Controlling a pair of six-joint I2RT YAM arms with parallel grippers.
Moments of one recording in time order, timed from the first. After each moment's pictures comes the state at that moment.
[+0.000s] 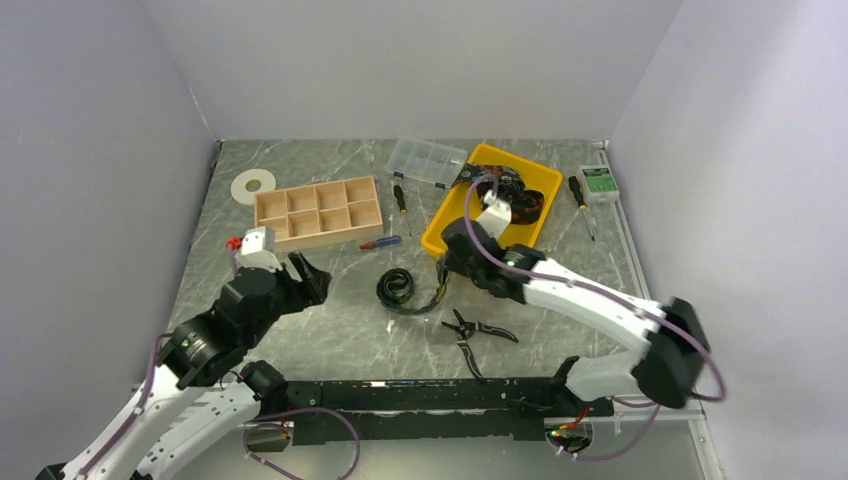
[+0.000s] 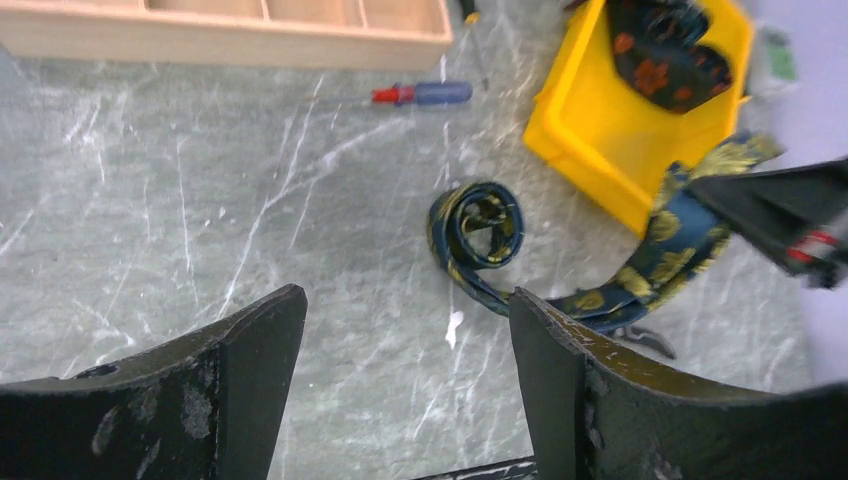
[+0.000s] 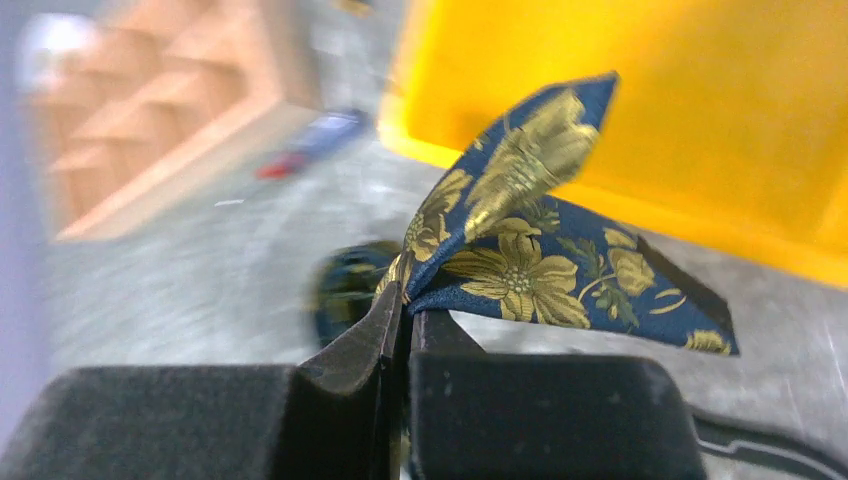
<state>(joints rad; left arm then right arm) -0.69 0.50 0.75 -0.76 -0.38 -0.73 0.86 1.37 0.96 -0.48 0.50 1.14</state>
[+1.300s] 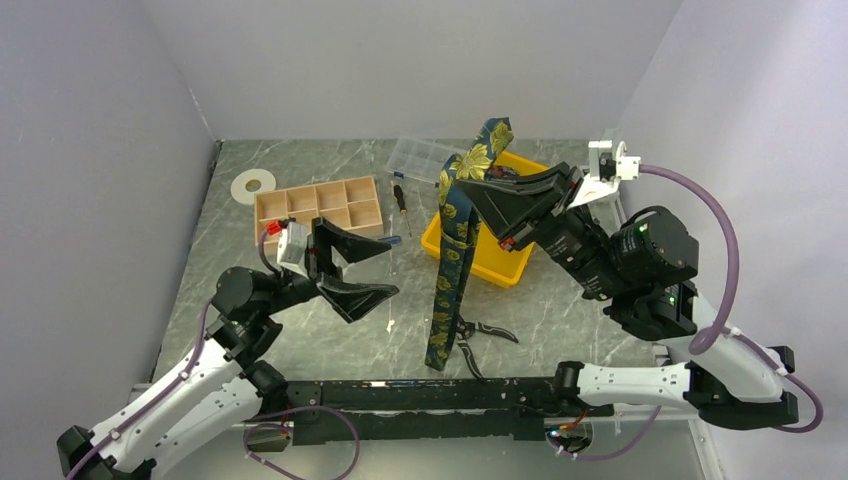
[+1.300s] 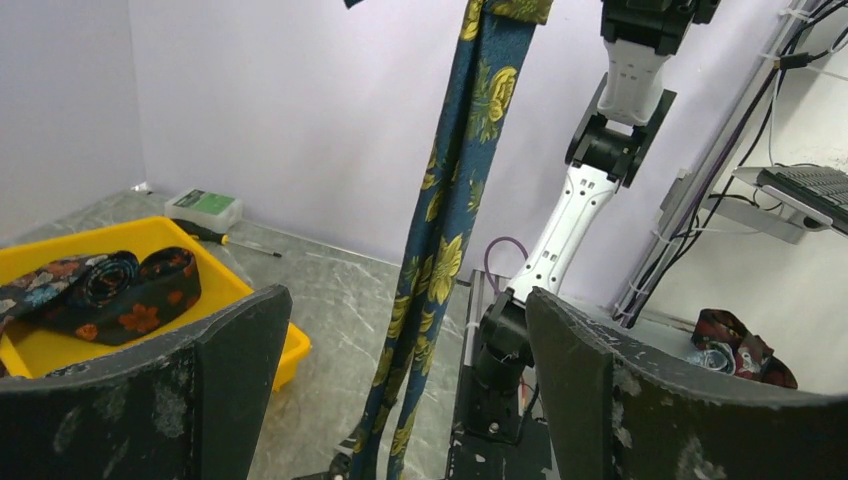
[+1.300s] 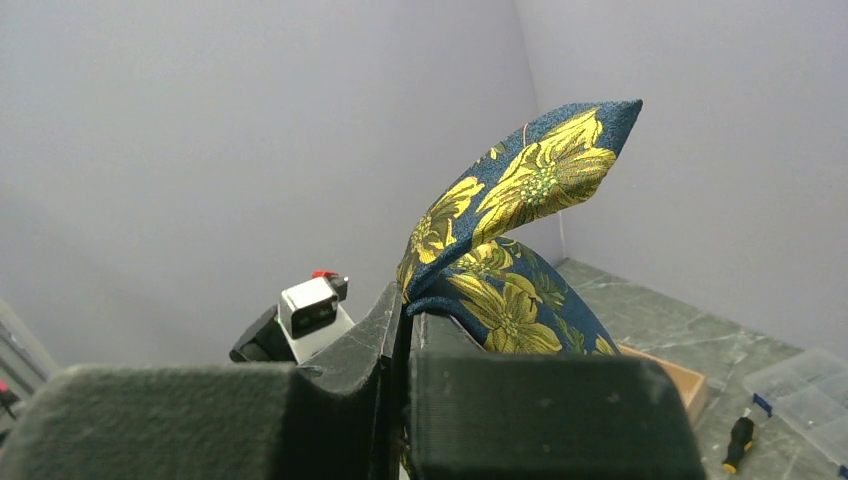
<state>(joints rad) -0.69 0.63 0.57 0.49 0.57 -0.49 1.20 0.93 1.47 -0.13 0.26 0.22</state>
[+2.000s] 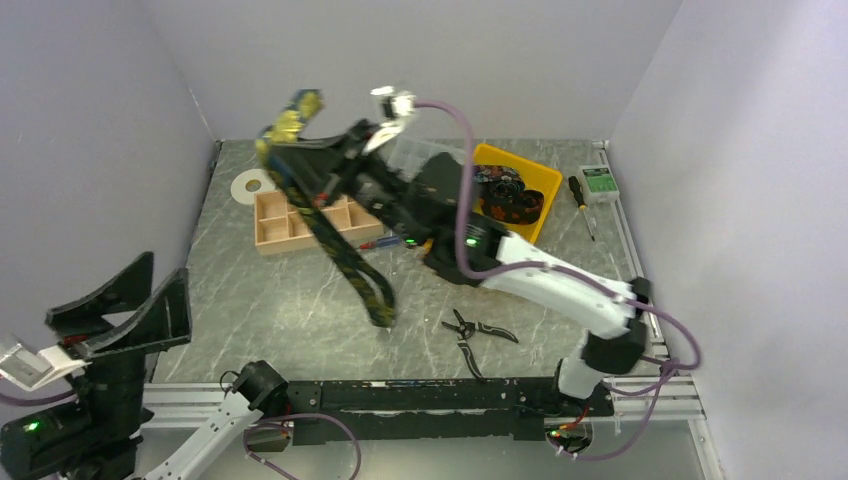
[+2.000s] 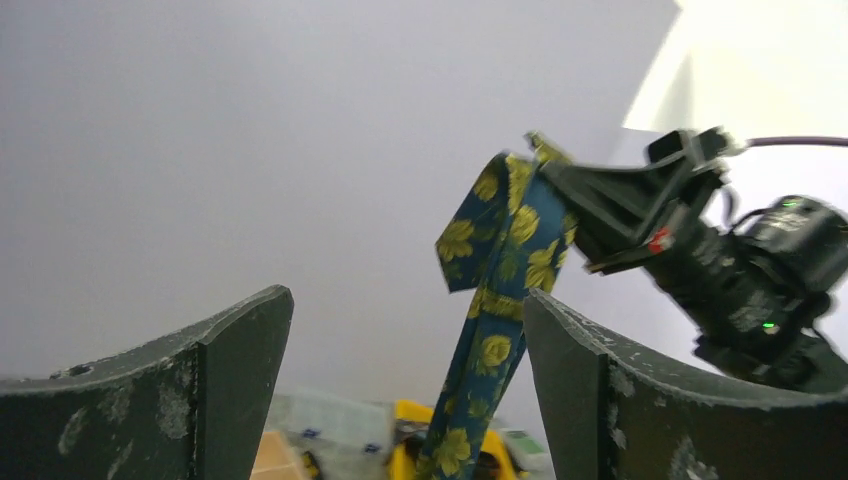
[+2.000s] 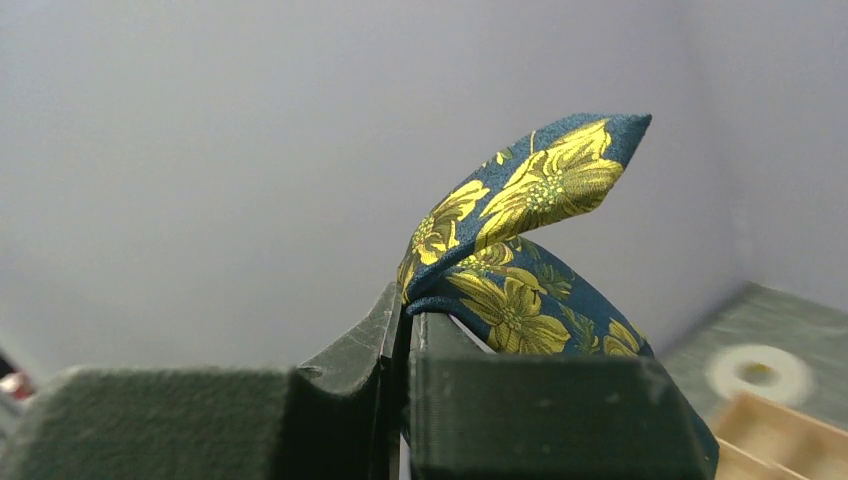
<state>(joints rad) -0.69 0.01 0.94 -0.22 -0.32 -0.23 1.23 1.55 1.82 0.17 0.23 0.41</state>
